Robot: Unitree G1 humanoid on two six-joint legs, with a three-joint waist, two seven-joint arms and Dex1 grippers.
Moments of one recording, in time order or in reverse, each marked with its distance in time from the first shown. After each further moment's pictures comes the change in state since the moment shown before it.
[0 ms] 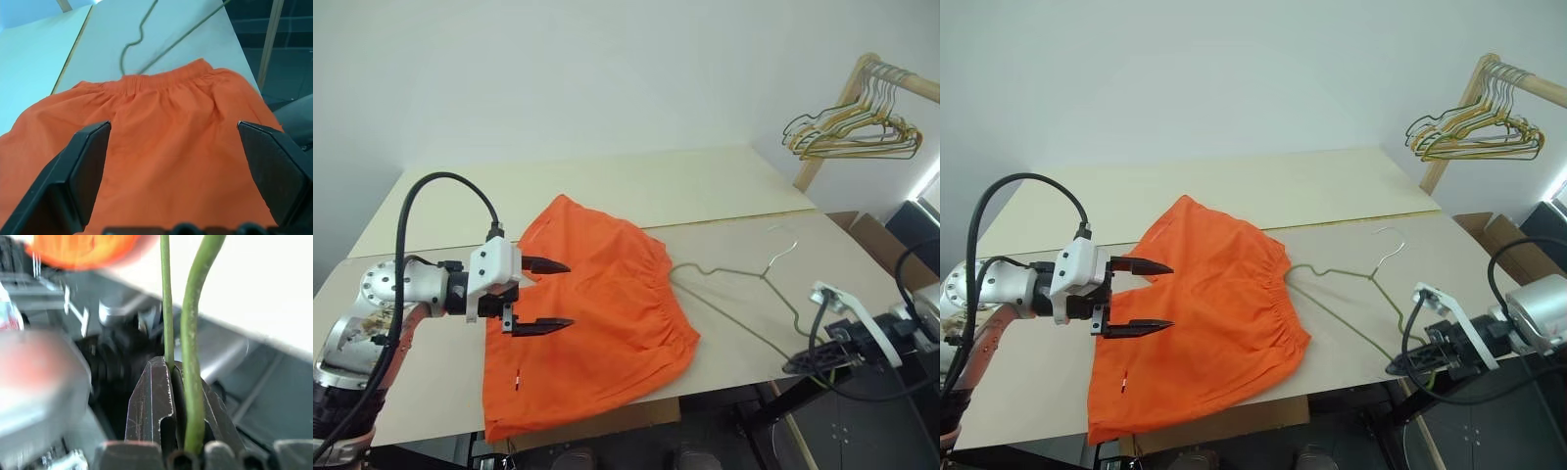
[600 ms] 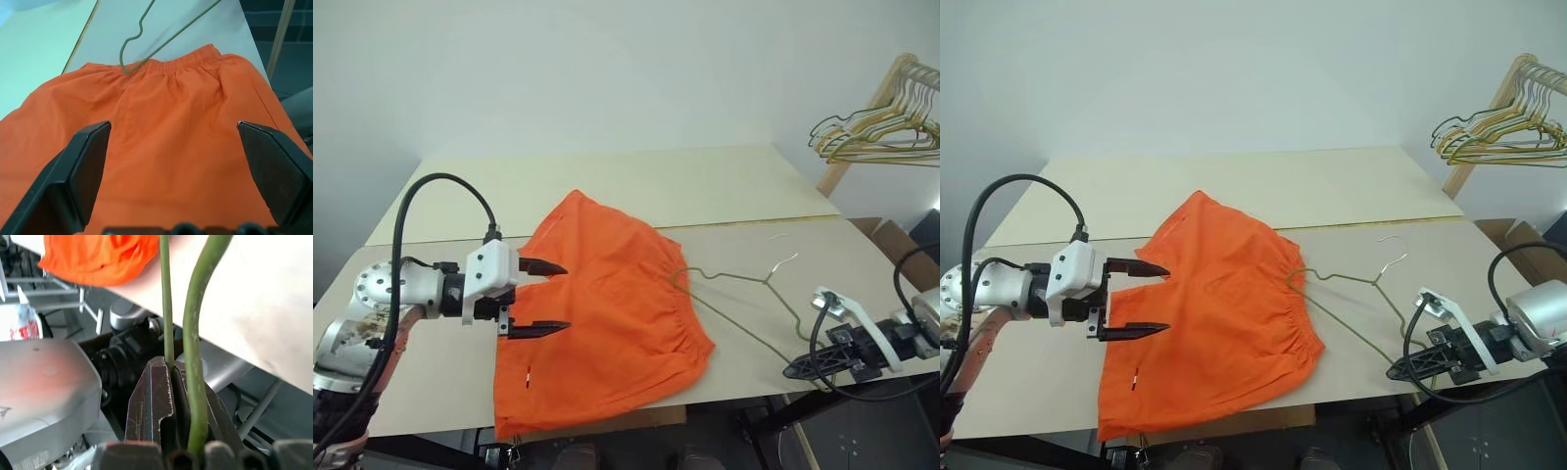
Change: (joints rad) left arm 0.030 0.025 0.014 -0.020 -0.006 -0.011 0.010; right arm 0.048 -0.024 0.021 0.050 0.015 -0.016 0.035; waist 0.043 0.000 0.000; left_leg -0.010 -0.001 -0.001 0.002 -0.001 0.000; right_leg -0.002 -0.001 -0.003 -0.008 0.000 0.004
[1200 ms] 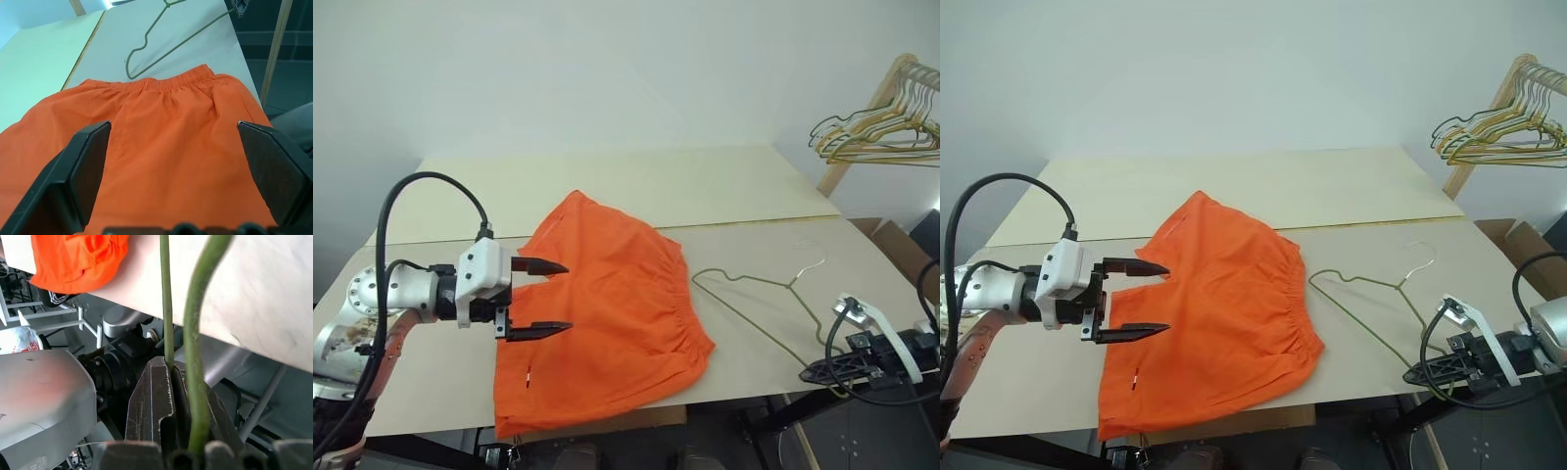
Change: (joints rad) left arm 0.027 -0.004 0.037 -0.025 -0.074 0.008 0.007; right arm 0.109 -0.037 -0.074 0.027 0.002 -0.004 -0.004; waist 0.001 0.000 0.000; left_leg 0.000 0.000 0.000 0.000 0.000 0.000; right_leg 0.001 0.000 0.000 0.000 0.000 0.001
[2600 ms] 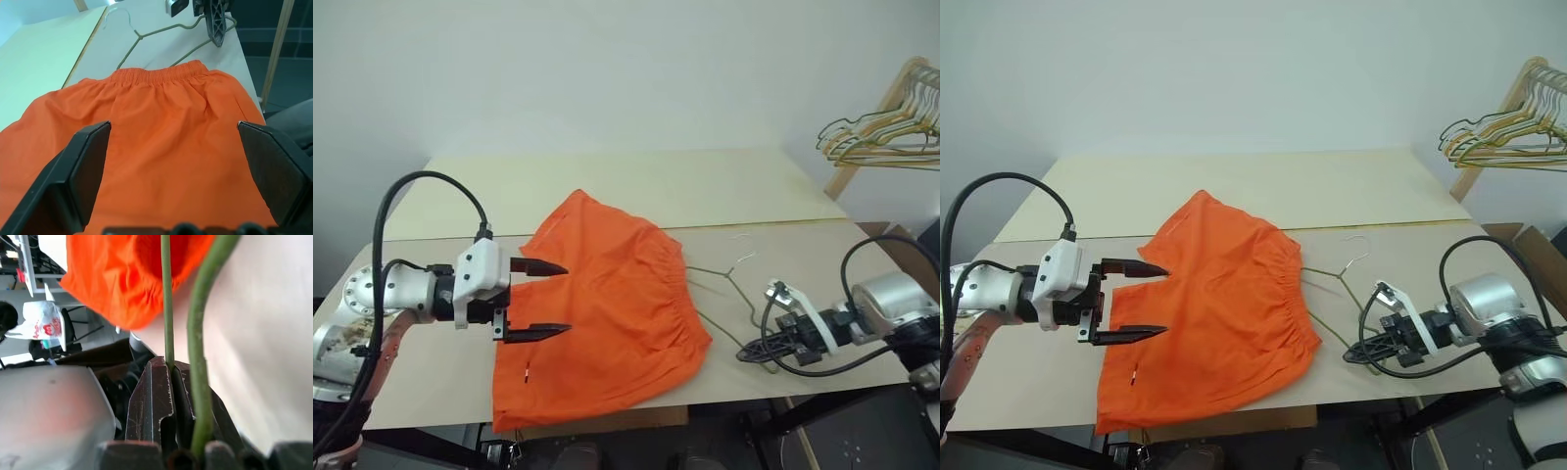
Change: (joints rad) left arm -0.002 0.011 0.011 -0.016 0.004 0.011 -0.012; right arm -0.280 0.364 0.130 0.140 -0.023 0.068 -0.104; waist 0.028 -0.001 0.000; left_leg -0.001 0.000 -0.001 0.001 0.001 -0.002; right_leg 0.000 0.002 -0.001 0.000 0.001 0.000
